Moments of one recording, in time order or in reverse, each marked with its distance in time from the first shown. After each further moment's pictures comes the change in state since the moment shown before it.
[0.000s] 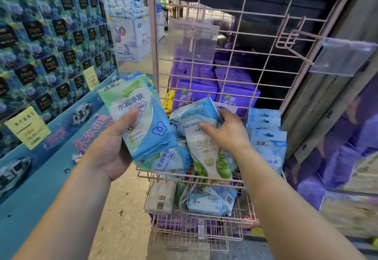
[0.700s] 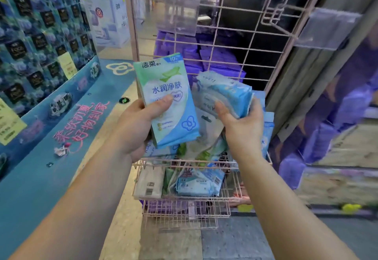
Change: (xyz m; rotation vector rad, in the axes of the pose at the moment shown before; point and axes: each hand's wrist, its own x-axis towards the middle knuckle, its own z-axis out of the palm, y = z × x) left_hand 0.004 -0.031 0.060 0.285 -0.056 0.058; right_hand -0.052 0.017 -0.020 0.713 0.387 -0.047
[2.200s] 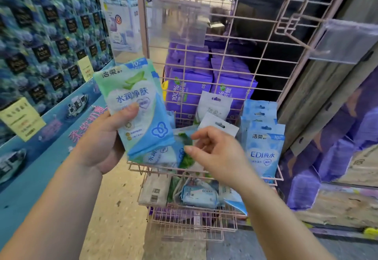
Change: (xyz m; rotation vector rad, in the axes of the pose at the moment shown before) left_hand -0.006 0.010 -0.054 -0.125 0.008 0.071; right_hand -0.028 -0.011 0.015 -0.415 -0.612 0.024
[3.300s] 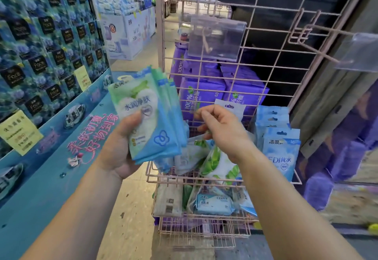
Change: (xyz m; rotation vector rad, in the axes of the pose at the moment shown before) left_hand 0.023 0.003 -0.029 -0.227 -0.207 -0.081; right_hand 0.068 -0.020 0.023 0.318 0.095 0.031
